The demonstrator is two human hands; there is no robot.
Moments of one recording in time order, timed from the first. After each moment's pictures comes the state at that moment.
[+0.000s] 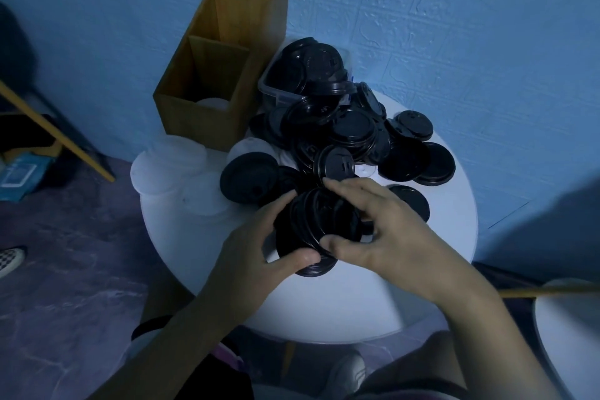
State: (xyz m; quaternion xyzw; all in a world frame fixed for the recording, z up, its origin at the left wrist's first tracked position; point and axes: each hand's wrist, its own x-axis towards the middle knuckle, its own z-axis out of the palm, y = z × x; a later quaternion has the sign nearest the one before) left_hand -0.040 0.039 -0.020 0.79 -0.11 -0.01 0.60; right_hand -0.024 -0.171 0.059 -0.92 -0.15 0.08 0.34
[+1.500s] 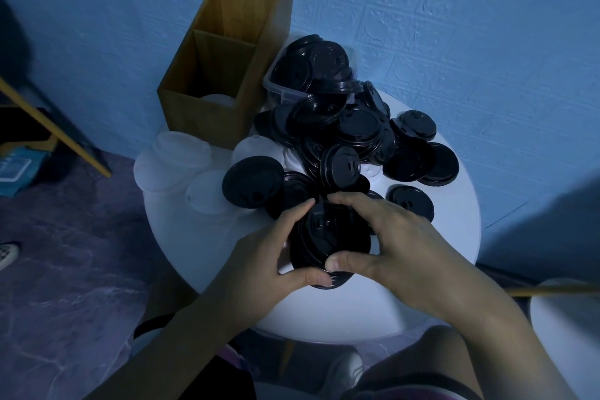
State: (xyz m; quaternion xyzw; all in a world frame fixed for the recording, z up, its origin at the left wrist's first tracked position) left_hand -0.037 0.044 -0.032 0.82 -0.18 -0.04 0.54; right_hand -0.035 -0.167 0.068 -0.95 -0.16 0.10 0.23
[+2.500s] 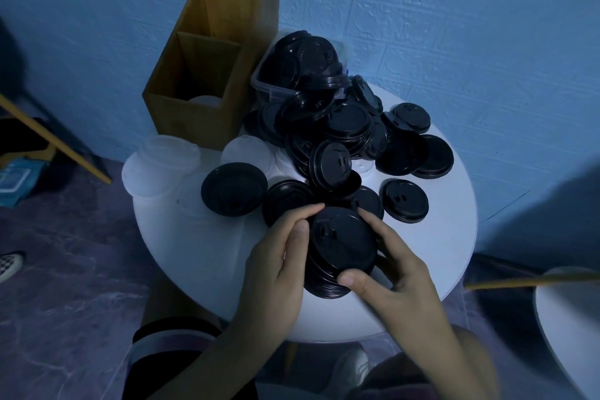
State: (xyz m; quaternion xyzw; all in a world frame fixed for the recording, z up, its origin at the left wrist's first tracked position) left_hand -0.056 -0.004 -0.018 0.75 -0.05 0.05 0.65; right_hand -0.077 -0.178 -0.009 -0.78 -0.03 -0.01 0.62
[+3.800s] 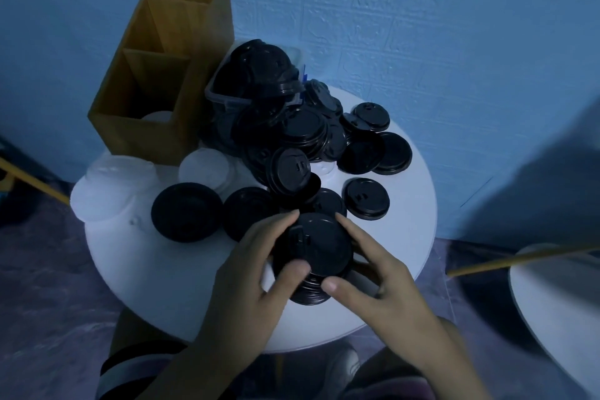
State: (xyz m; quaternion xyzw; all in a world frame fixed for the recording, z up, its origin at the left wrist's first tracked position) left_hand -0.058 -0.010 -0.019 0.81 -0.16 0.05 0.56; right_hand -0.085 -0.213 -0.003 -0.79 -0.06 0.05 0.61
